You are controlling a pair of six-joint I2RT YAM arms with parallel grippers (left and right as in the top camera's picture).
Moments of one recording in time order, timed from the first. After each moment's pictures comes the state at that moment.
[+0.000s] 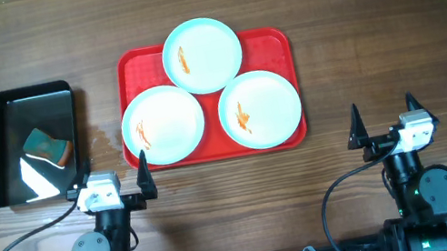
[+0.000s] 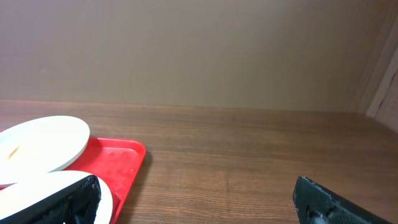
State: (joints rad) left arm -0.02 0.01 0.02 -0.07 0.05 -0.02; right arm -0.08 0.01 0.01 0.00 -0.08 -0.04
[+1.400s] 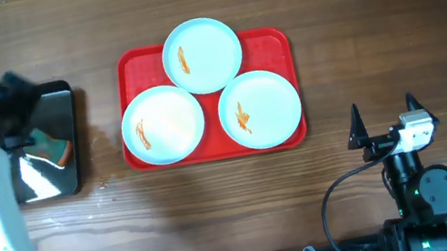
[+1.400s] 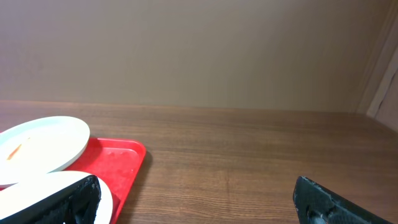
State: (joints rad) left arm 0.37 1.50 1.38 -0.91 -0.03 -0.58; right arm -0.08 0.01 0.01 0.00 -0.08 -0.04
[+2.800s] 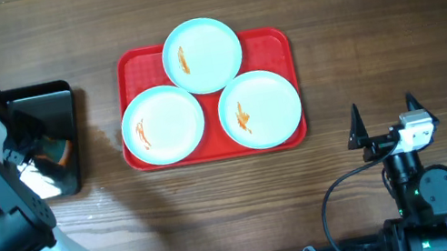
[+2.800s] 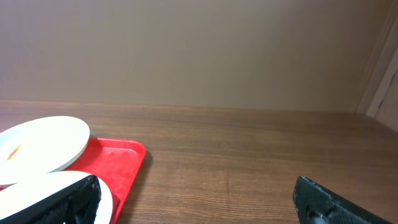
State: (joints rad) left arm 0.47 2.02 1.36 -0.69 -0.06 -0.52; right arm -0.08 0.01 0.01 0.00 -0.08 -0.04
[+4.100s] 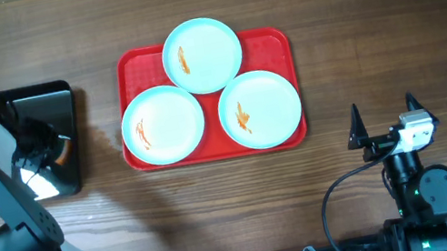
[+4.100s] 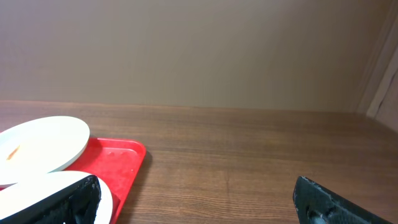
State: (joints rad) left arm 0.45 1.91 1.22 -0.67 0.06 -0.61; right arm -0.08 0.01 0.01 0.00 -0.08 -0.04
